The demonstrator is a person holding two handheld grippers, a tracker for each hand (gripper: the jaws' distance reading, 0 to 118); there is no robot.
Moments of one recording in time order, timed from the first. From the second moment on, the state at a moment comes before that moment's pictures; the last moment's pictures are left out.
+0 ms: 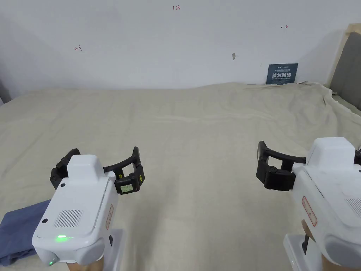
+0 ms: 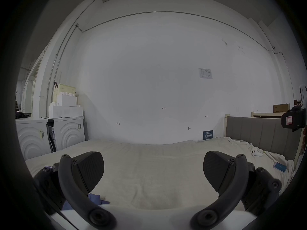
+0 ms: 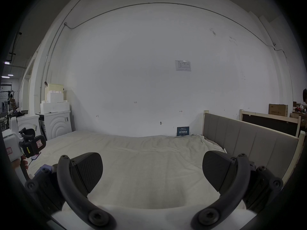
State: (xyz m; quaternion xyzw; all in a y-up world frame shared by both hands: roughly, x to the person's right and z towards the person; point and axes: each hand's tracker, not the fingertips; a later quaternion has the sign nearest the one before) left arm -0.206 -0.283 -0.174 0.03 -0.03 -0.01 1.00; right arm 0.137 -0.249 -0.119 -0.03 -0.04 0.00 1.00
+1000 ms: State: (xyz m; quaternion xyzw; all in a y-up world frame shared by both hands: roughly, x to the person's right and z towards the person) left arm -0.206 -0.282 -0.170 0.03 -0.03 -0.01 1.00; right arm 0.132 -0.242 -0.115 -0.04 -0.06 -0.02 1.00
